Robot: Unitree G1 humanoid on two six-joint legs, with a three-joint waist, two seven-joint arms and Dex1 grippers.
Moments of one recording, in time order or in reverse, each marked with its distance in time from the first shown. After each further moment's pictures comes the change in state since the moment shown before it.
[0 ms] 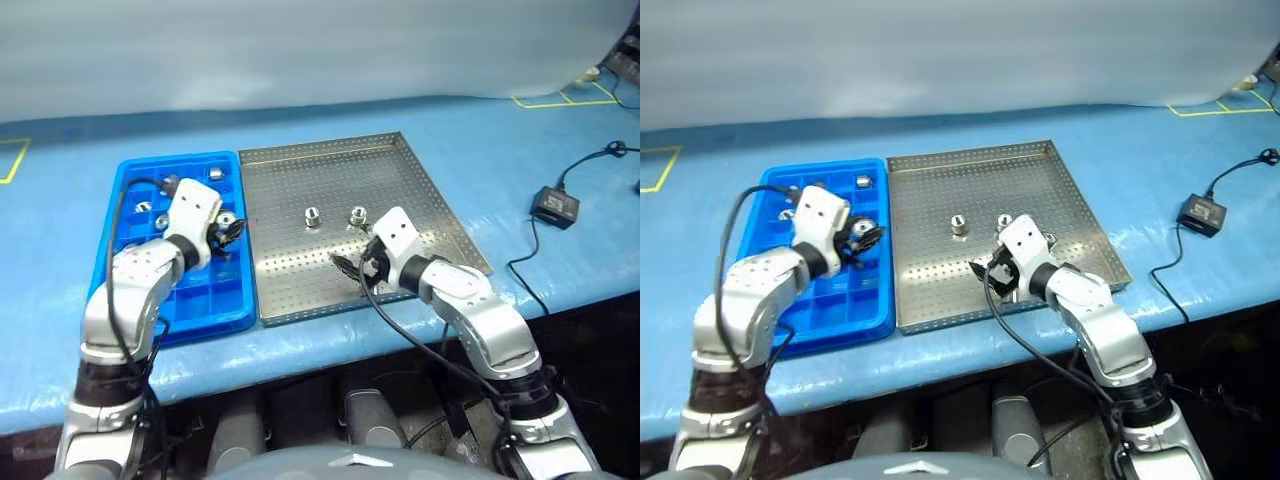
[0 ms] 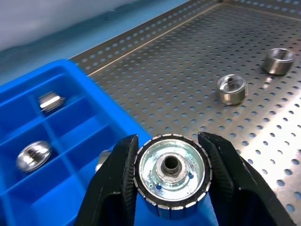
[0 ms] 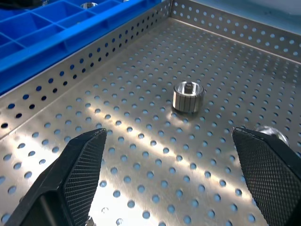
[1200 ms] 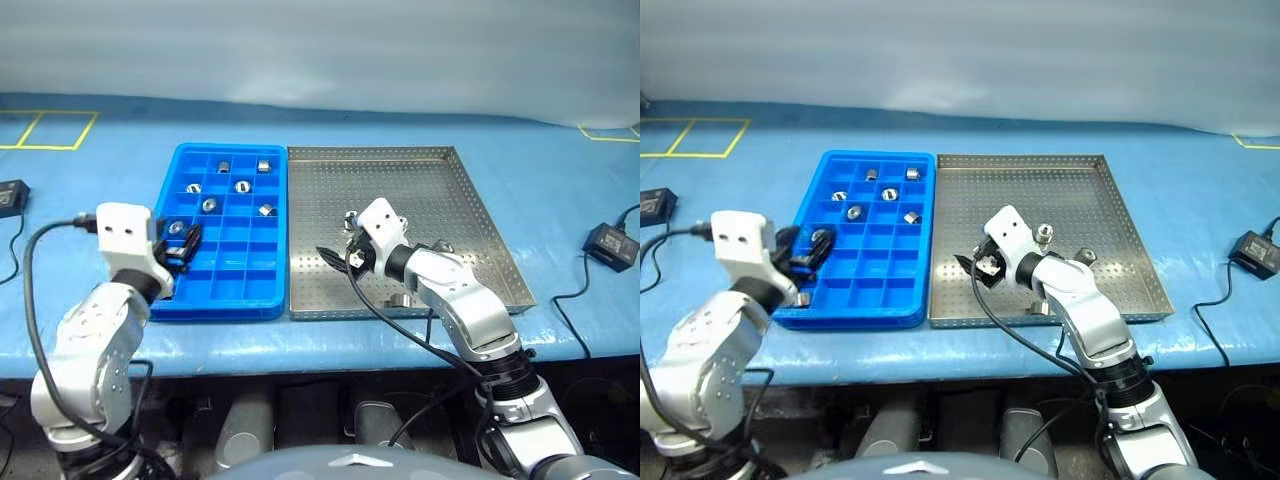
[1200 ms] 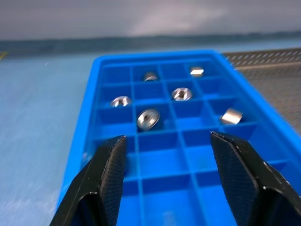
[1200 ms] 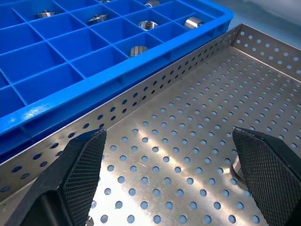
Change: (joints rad) left arm 0.061 -0.147 0.135 -0.184 -0.137 -0.033 0.080; right arm -0.057 0.011 0.029 0.064 -0.038 -0.022 0.024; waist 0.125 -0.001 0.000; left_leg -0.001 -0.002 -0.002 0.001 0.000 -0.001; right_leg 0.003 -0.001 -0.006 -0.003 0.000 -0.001
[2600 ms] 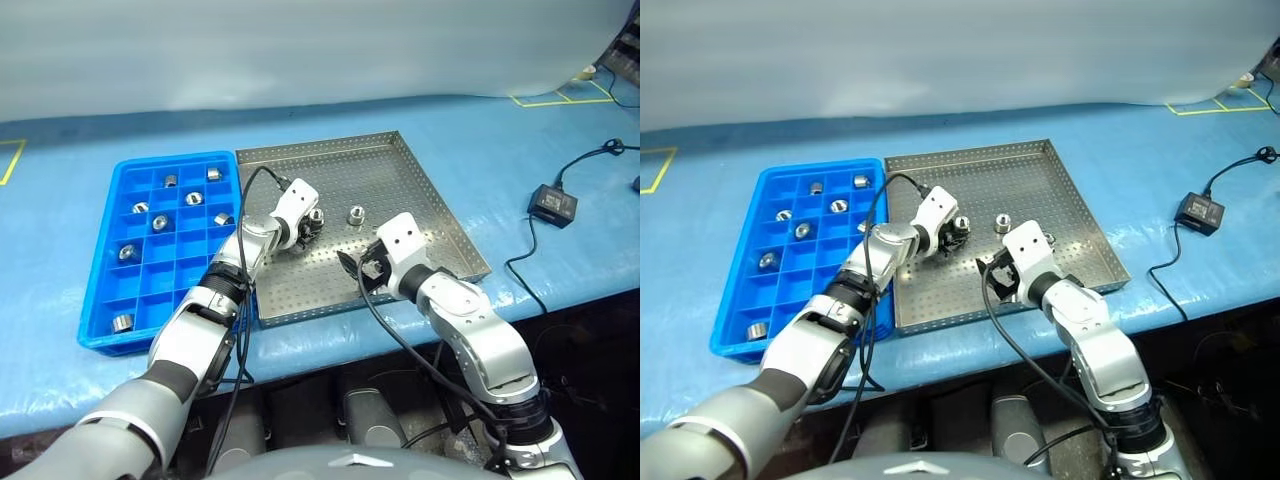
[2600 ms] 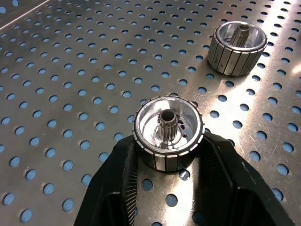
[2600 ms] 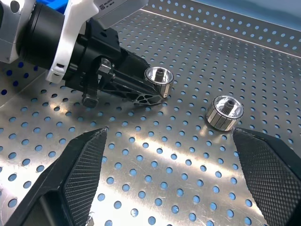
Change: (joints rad) left arm -0.715 -0.157 -0.474 1.529 0.301 -0.617 -0.195; right arm 0.180 0.028 -0.038 -0.236 -0.041 0.133 -0.169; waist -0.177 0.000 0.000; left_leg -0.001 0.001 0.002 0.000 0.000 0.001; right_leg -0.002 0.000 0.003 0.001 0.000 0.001
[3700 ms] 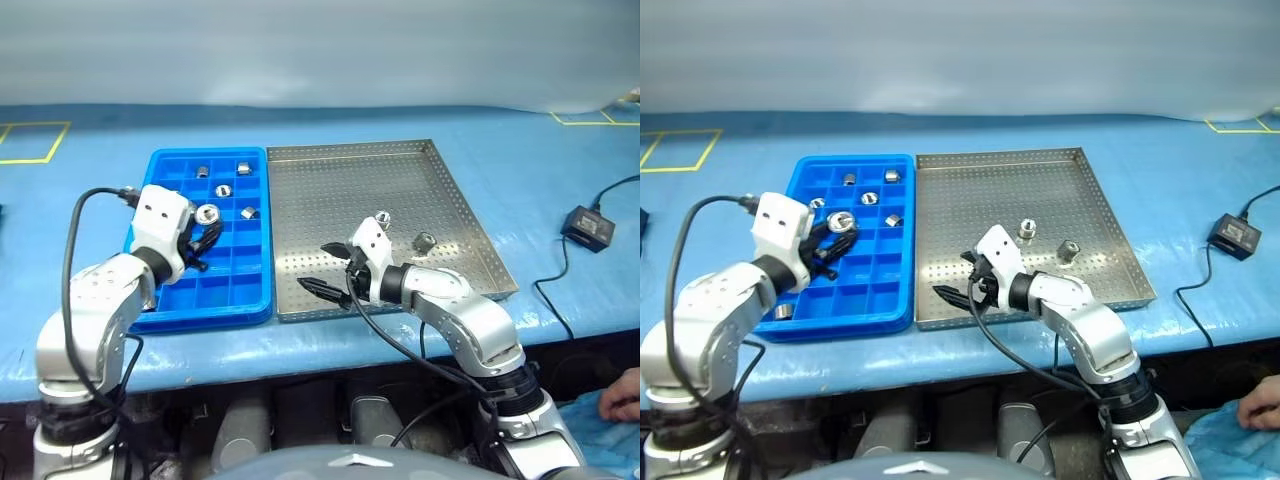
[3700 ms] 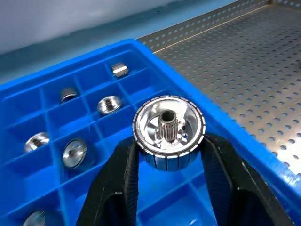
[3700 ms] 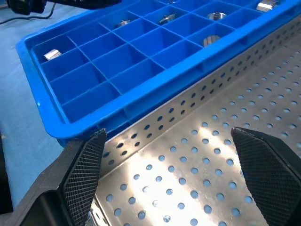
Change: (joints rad) left arm 0.728 0.386 0.440 -1.488 -0.243 0.754 0.099; right arm -0.141 -0.028 0.080 0.179 0.222 -0.066 0.336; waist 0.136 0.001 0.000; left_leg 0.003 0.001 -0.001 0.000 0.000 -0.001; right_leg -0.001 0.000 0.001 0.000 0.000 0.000
